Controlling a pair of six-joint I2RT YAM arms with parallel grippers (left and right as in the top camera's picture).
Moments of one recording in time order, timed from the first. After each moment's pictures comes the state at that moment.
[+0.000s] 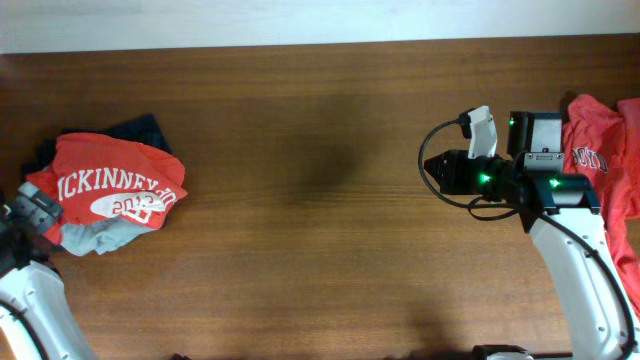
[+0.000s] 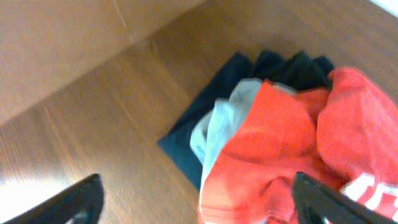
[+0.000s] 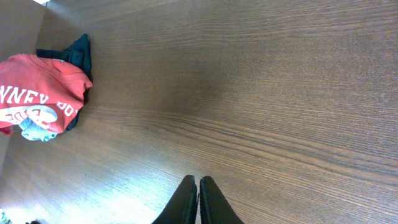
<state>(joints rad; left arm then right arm) 0.74 1.30 1.03 -0.46 -0.14 -0.10 -0.04 1.33 1.09 -0.70 -0.60 0.11</state>
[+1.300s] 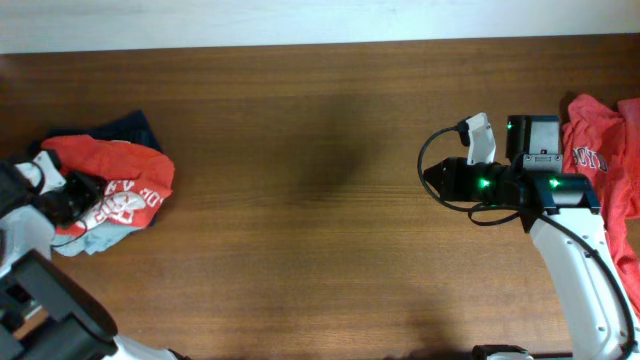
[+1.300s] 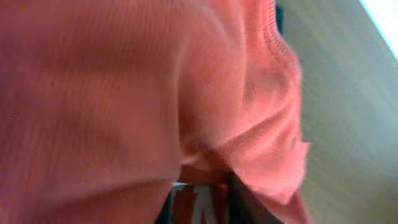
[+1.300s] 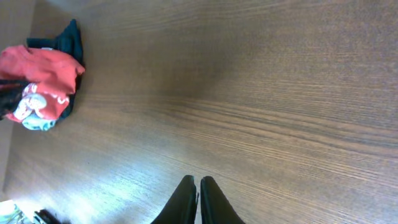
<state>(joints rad) 0.70 1.80 1.15 -0.41 0.51 -0.10 -0.04 1.33 1.09 -0.77 -0.60 0.11</state>
